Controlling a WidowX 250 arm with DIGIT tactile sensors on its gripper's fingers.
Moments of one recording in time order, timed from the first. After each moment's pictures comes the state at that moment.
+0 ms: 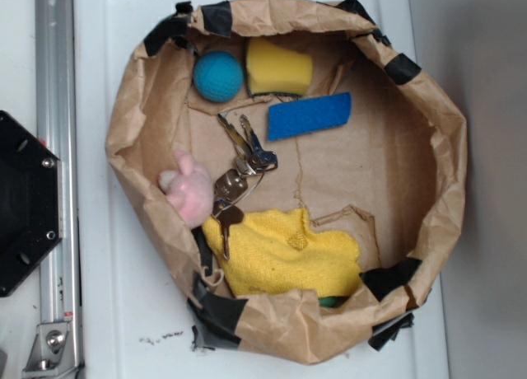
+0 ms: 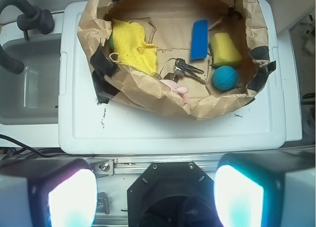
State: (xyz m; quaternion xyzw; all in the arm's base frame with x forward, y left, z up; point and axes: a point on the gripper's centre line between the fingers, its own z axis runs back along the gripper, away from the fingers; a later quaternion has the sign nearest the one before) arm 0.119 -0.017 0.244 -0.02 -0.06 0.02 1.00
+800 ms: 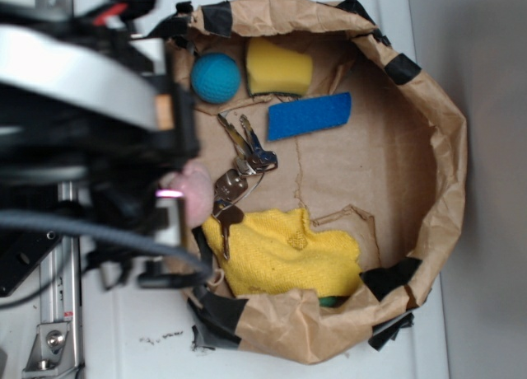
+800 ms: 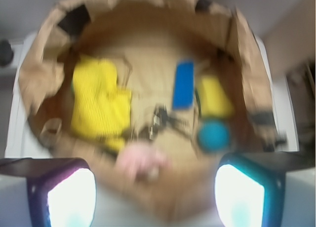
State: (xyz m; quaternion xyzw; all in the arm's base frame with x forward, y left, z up) arm 0.209 0.016 0.174 0.02 -0.13 0.01 0.99
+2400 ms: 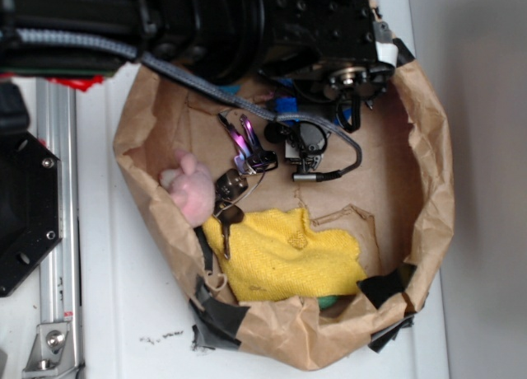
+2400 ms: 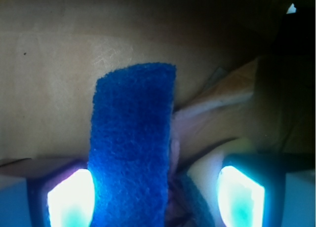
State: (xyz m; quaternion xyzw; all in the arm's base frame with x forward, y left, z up) arm 0.289 0.081 0.025 0.04 -0.01 -0.01 1.00
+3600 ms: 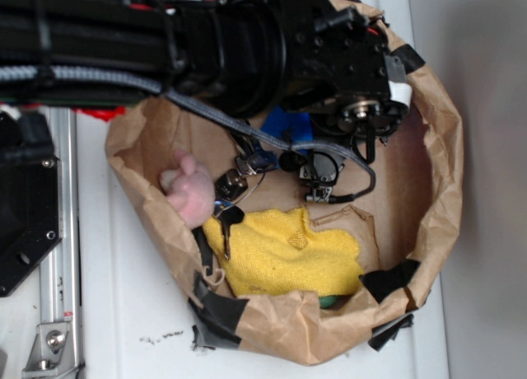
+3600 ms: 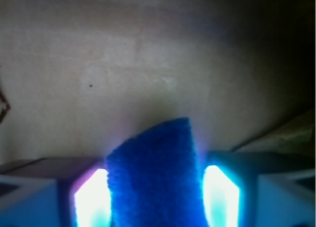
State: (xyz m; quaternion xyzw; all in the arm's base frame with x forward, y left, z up) arm 0.300 0.037 0.013 0.01 -0.03 -0.09 1.00
